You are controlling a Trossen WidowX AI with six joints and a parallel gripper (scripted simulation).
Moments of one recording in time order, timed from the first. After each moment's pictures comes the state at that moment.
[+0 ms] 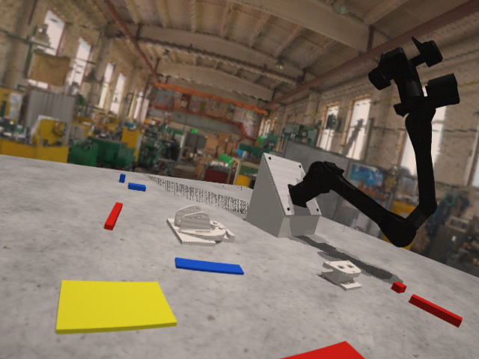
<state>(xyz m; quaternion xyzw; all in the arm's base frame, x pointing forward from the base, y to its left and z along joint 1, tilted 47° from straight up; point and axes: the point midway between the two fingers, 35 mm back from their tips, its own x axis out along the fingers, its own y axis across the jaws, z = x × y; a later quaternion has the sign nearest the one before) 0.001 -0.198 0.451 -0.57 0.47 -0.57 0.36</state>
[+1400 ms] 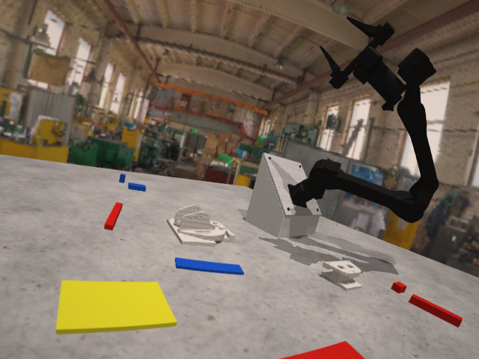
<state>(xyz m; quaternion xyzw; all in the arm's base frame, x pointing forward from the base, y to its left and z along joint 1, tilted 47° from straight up) 0.170 -0.179 0.356 -0.61 0.31 -0.25 0.68</state>
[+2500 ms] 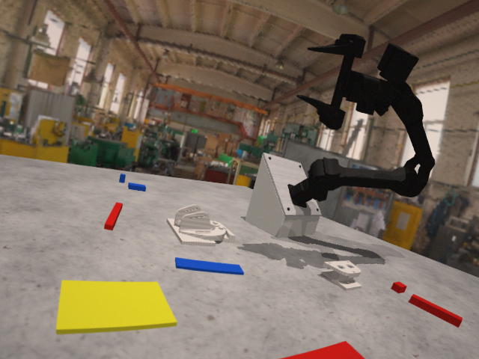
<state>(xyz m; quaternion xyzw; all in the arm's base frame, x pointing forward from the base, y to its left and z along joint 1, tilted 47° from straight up) 0.243 -0.060 0.278 -0.52 0.23 0.09 0.82</state>
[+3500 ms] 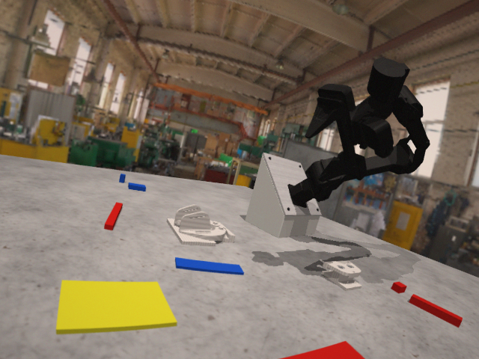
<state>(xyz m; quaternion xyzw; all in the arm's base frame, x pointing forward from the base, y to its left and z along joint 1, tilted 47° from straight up) 0.220 0.071 0.225 -0.38 0.22 0.40 0.80</state>
